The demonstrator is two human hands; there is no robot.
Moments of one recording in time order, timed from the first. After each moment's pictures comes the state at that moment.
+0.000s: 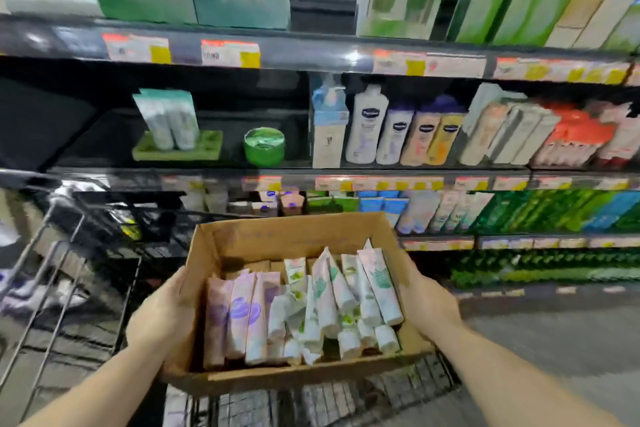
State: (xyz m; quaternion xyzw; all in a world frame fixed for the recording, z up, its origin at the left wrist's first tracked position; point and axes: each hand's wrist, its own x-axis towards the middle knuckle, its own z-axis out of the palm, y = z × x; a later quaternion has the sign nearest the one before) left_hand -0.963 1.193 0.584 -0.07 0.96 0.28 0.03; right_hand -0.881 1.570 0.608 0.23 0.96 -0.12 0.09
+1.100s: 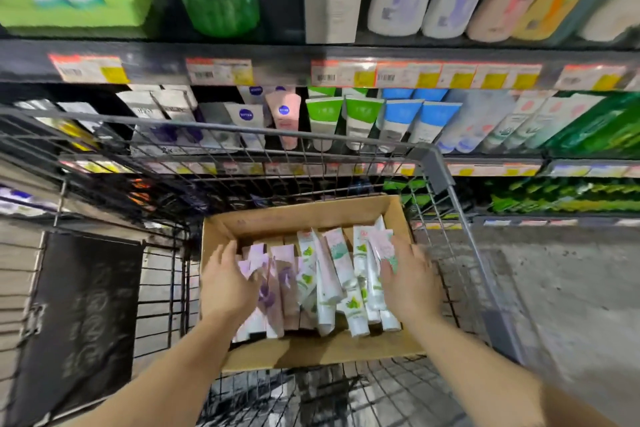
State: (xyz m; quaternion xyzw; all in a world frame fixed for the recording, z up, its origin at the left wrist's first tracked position) left_hand -0.982 1.312 0.393 -0.13 0.95 0.23 0.18; right_hand -0.920 1.580 0.420 0.27 0.93 -0.22 0.09
